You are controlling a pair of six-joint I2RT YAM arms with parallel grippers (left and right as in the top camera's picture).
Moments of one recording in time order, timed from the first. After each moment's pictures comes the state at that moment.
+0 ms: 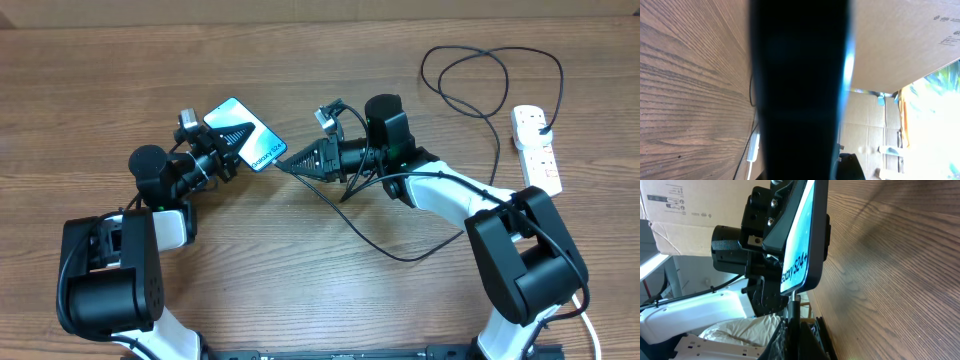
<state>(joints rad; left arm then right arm) 0.12 1.83 0.60 1.17 0.99 -1.65 0.46 1.91 1.05 0.43 -1.13 1.01</state>
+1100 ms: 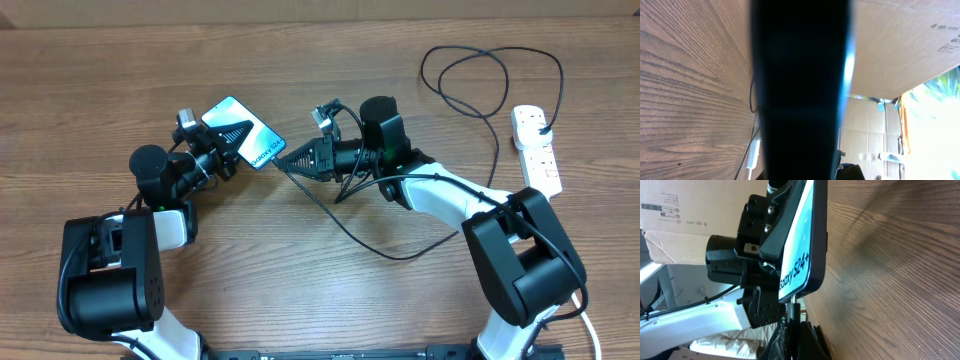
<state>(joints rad) 0.11 1.83 0.60 1.17 0.95 -1.65 0.49 1.91 1.05 0.45 -1.05 1.04</state>
